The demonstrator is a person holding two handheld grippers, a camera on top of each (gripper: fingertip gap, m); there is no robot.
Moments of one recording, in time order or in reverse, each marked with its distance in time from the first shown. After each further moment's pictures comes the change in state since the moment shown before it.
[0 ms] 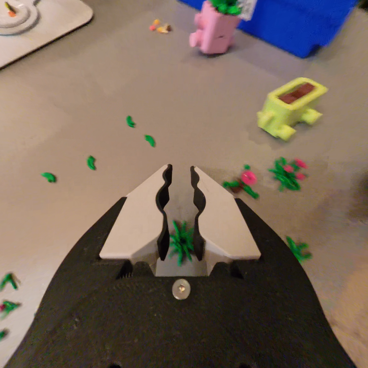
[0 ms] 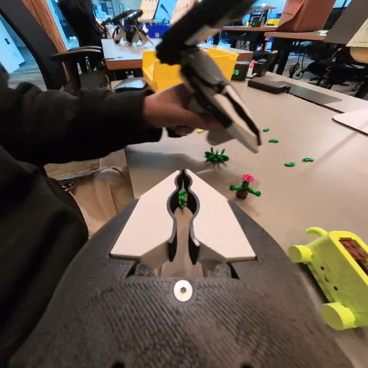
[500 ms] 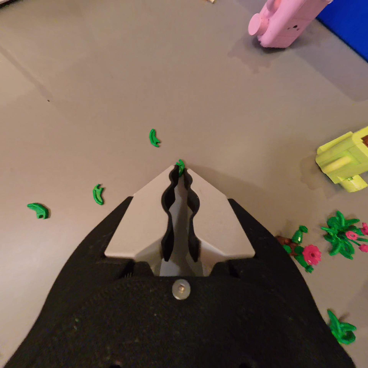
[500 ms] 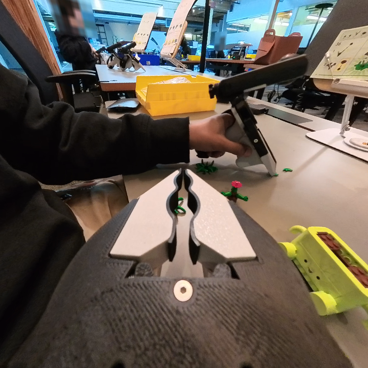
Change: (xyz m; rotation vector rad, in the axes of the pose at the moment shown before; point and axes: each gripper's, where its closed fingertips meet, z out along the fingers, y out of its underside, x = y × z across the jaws) left arm -0.039 -0.008 0.065 -0.138 -0.025 -0.128; right arm 0.005 -0.012 -0.013 0.104 0.063 -0.022
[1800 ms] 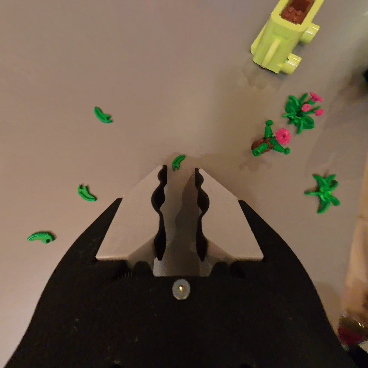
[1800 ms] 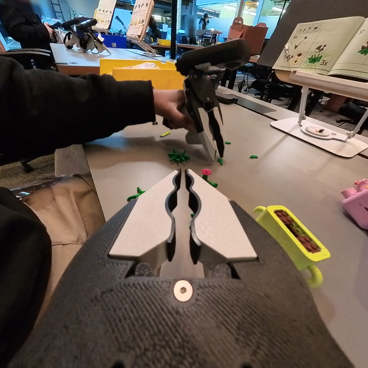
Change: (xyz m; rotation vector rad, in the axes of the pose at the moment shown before) left arm 0.012 0.039 -0.036 -0.159 0.393 0.389; right arm 0.033 0.008 -0.010 -0.054 0.145 -0.030
